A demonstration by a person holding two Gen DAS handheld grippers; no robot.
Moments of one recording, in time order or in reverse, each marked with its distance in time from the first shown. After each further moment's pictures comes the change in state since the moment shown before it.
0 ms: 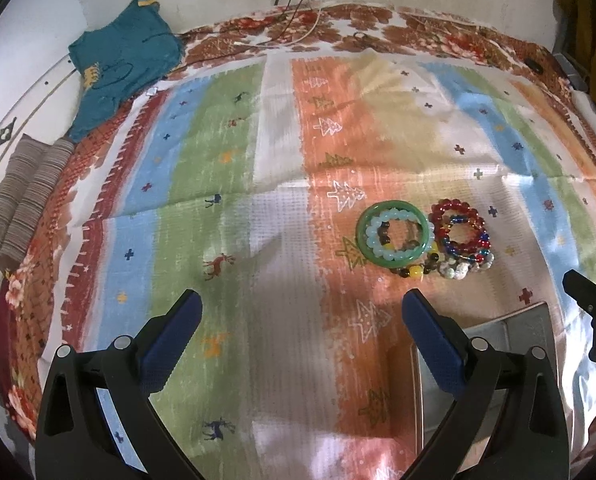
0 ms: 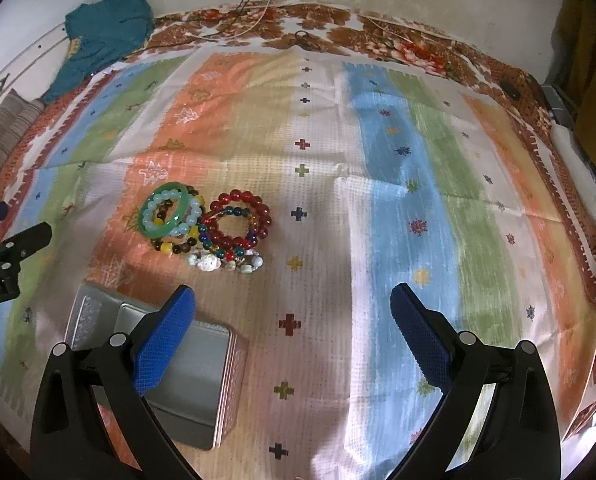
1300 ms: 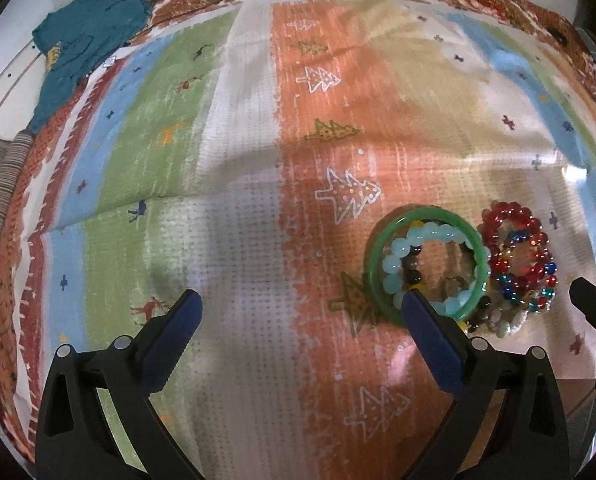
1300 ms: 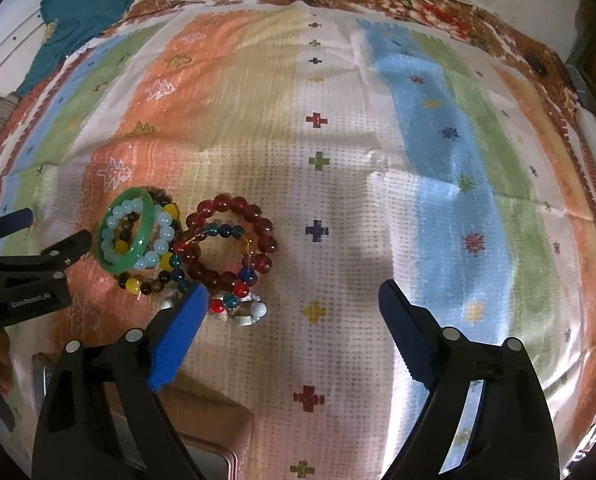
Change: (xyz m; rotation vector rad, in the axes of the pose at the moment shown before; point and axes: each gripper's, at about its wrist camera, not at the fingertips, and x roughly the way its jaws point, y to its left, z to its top) left arm 0.109 -0.021 0.035 0.025 0.150 0.003; right arm 0.086 0.013 0.036 0.019 0.138 0.010
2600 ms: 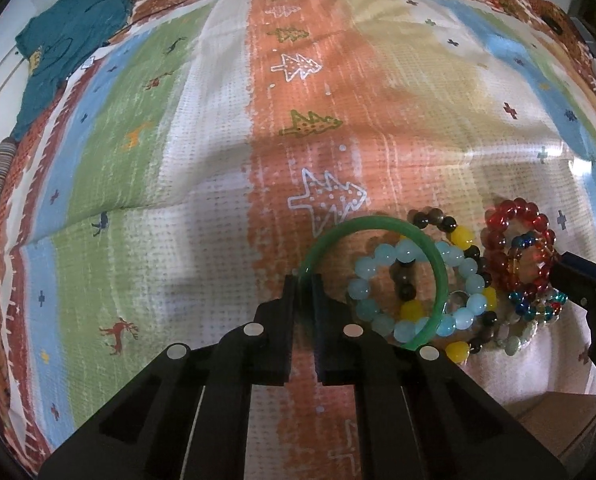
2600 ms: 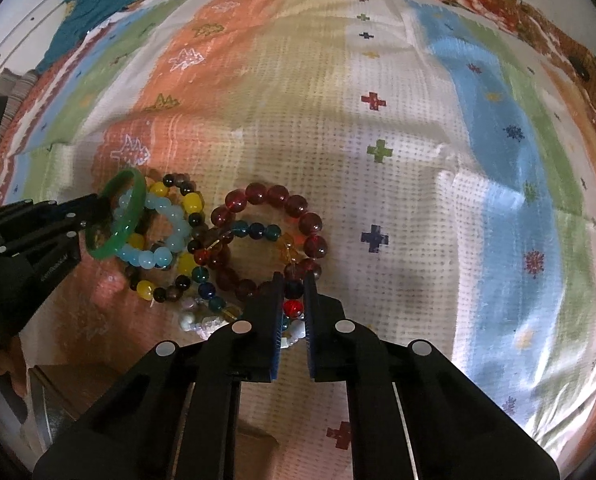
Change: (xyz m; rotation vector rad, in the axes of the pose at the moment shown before) left arm 0.020 -0.012 0.008 0.020 0.020 -0.026; right arm 0.027 0.012 0.004 -0.062 0.054 0.095
